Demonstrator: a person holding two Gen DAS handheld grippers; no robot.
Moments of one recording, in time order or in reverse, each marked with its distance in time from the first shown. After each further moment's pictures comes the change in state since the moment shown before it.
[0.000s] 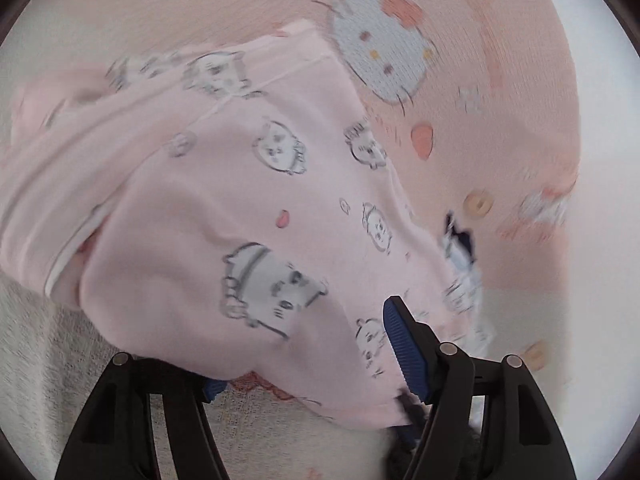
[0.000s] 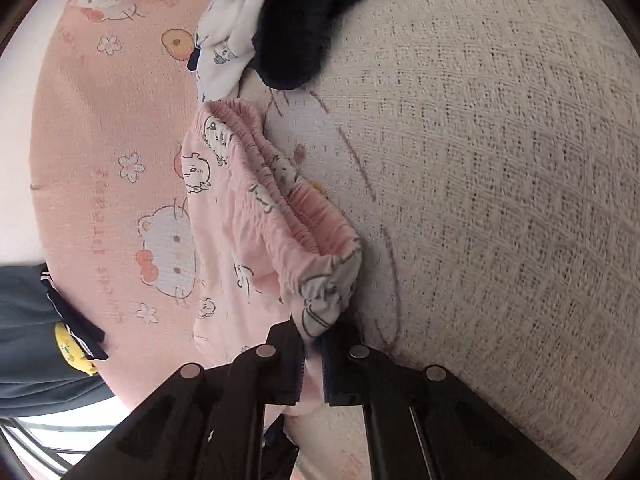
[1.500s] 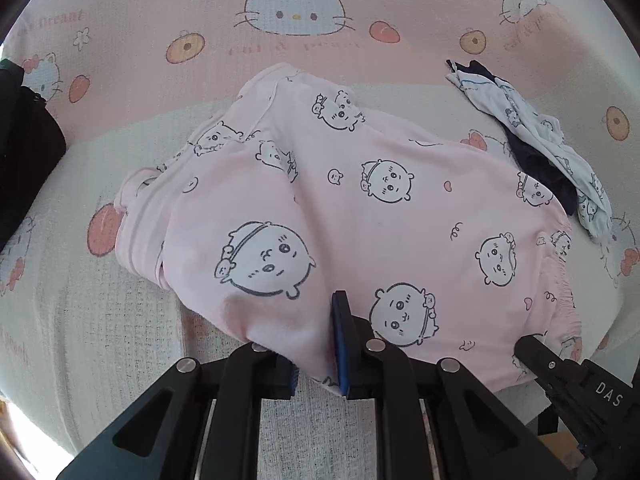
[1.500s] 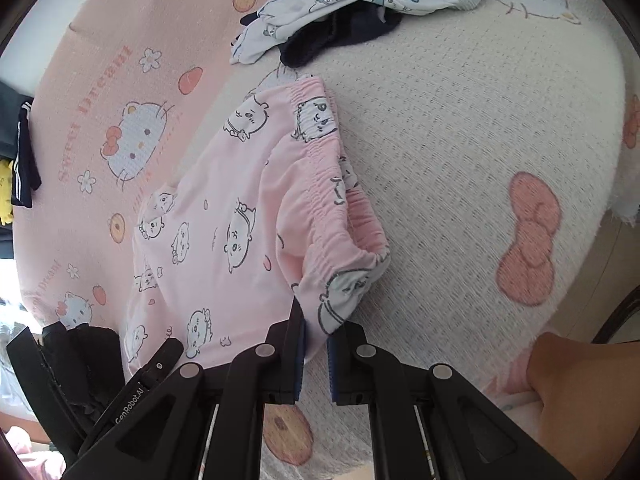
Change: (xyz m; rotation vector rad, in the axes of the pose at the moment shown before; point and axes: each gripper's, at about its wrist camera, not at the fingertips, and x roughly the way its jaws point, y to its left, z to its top) left arm -0.056 -0.036 -0.124 0.502 0.022 0.427; right arm -0.088 -0.014 -0.079 -0.451 -0.013 -0.308
